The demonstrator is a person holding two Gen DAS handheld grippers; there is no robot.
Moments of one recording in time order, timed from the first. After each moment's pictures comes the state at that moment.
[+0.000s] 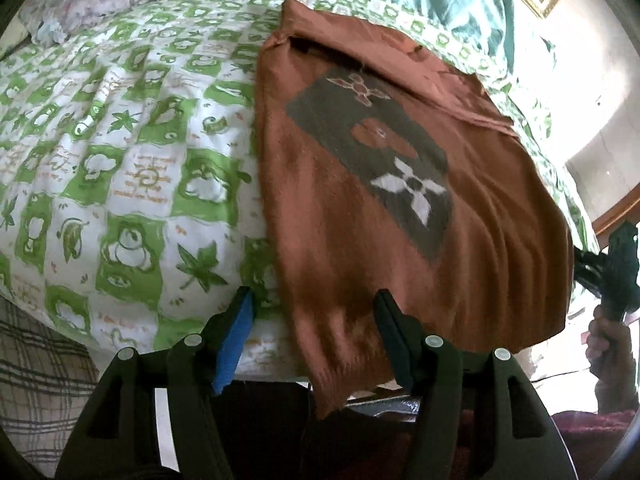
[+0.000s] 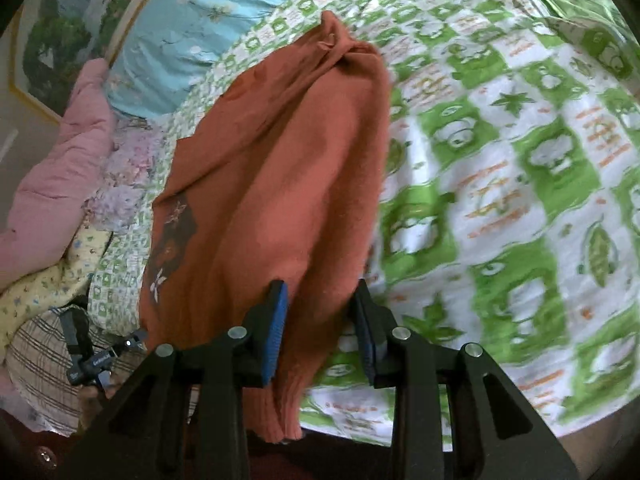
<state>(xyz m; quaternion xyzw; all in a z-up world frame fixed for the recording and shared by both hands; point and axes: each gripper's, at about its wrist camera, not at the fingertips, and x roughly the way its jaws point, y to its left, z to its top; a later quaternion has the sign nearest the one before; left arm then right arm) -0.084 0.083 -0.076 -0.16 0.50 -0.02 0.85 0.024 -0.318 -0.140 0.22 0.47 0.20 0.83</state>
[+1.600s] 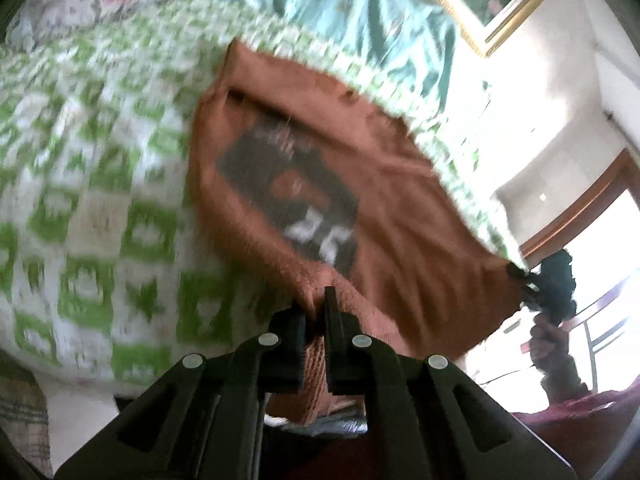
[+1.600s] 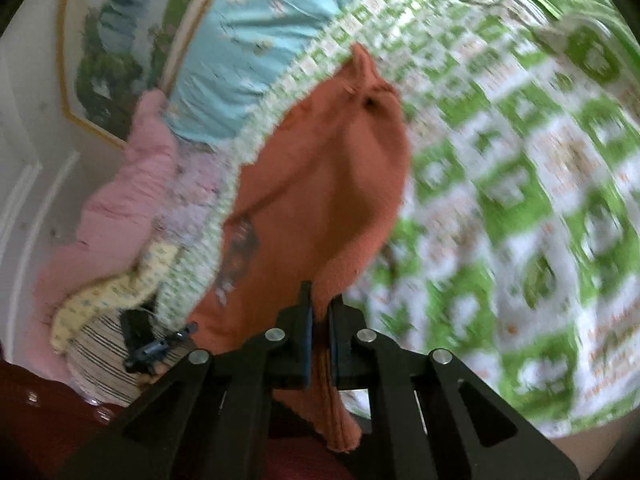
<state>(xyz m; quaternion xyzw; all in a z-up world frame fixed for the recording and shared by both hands) -0.082 0.097 -0.032 -0.24 0.41 -0.14 0.87 0.013 -0.383 -0.119 0.30 0.41 0.31 0.81</state>
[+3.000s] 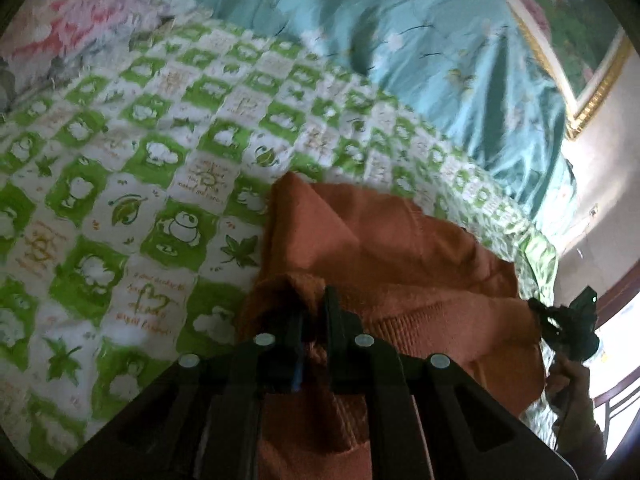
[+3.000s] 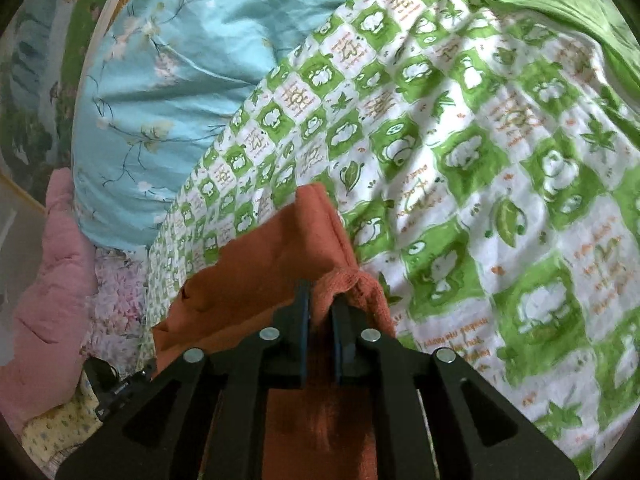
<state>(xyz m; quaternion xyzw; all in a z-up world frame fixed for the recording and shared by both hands) 0.242 0.188 -0.050 -0.25 0.38 -0.04 0.89 0.337 -0.334 -0.112 0.30 0.40 0.18 0.85</state>
